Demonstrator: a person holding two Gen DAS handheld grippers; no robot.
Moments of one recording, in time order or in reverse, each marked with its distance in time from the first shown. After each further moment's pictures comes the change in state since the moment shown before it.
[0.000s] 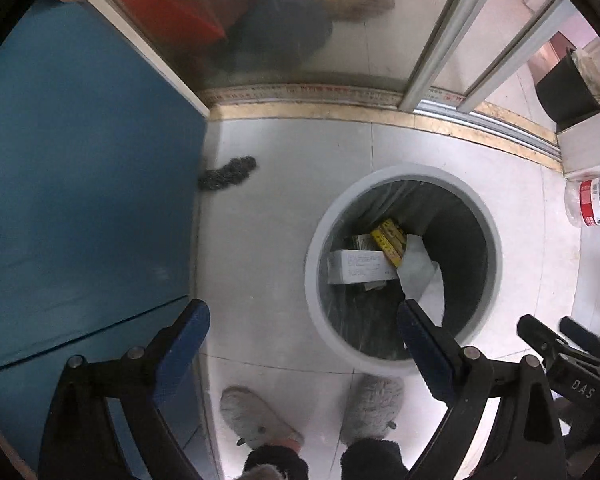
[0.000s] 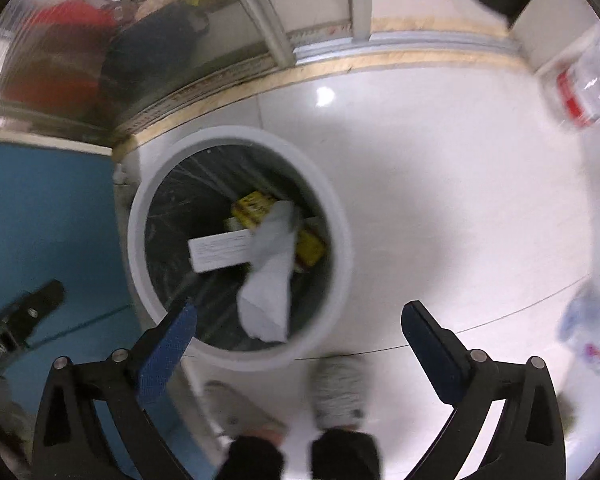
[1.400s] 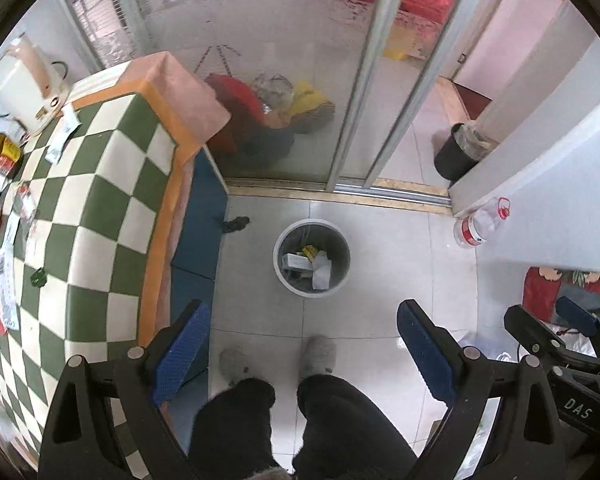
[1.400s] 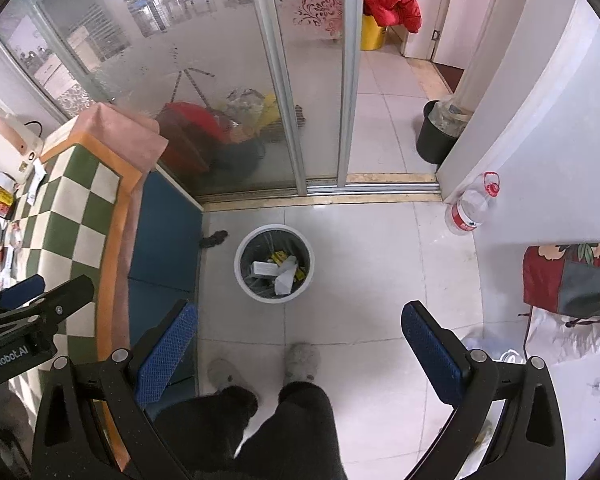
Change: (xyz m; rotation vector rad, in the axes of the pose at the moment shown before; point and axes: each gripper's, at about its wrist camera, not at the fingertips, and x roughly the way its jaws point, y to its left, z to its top) left arm -0.448 0.006 -0.146 -0.026 -0.251 -0.120; right arm -0.545 0.022 -0.190 -0.129 -0.341 0.009
